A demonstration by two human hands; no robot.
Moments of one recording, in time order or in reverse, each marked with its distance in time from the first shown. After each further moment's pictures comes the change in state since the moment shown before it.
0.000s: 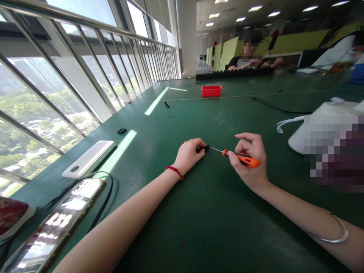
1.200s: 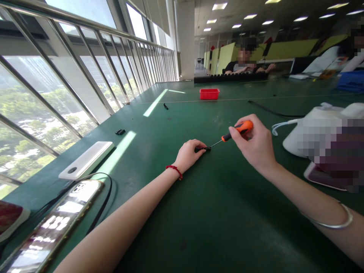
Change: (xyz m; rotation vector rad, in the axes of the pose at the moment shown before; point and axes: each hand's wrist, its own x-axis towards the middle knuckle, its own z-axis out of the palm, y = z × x) left_hand 0.004 -0.004 -0.001 -0.082 -0.049 -0.009; right_hand 0.049 -0.014 -0.011 -0.231 0.050 0.035
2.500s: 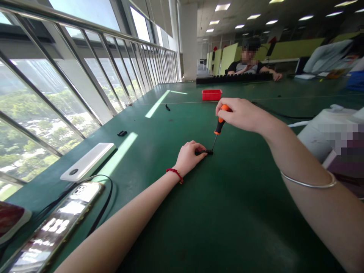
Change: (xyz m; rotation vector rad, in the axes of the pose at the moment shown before) left_hand -0.001 -0.002 0.000 0.010 0.020 -0.099; right_hand 0.085 -0.030 0.005 -0.365 -0.589 -0.026
